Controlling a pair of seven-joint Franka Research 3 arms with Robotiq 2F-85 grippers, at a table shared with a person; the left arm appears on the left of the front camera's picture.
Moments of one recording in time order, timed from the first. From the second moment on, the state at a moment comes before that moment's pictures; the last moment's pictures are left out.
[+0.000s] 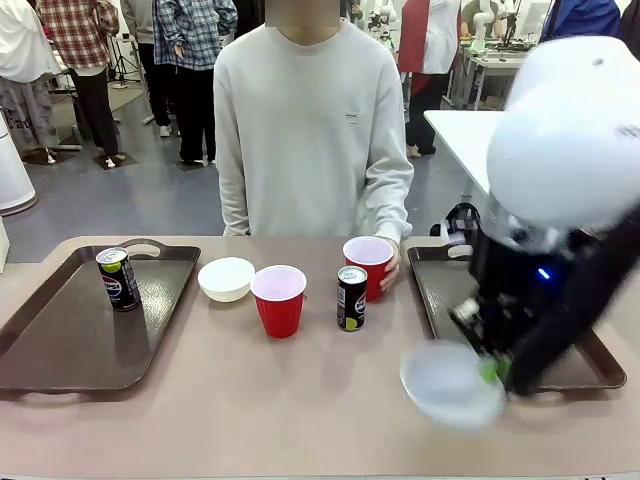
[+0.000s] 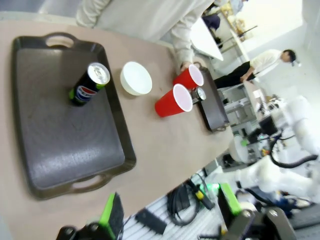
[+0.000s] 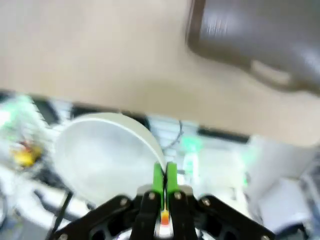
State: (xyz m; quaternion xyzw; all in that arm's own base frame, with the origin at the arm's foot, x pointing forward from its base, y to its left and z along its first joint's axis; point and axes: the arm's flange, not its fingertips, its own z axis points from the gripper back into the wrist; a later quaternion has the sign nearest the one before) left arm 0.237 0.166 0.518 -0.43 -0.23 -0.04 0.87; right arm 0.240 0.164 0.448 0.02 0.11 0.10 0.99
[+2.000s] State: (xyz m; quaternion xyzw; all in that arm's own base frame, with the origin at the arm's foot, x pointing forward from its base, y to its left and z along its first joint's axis) left arm 0.237 0.166 0.518 -0.43 -0.23 -0.04 0.87; right arm 0.232 0.154 0.497 -0.03 0.14 0.08 0.99
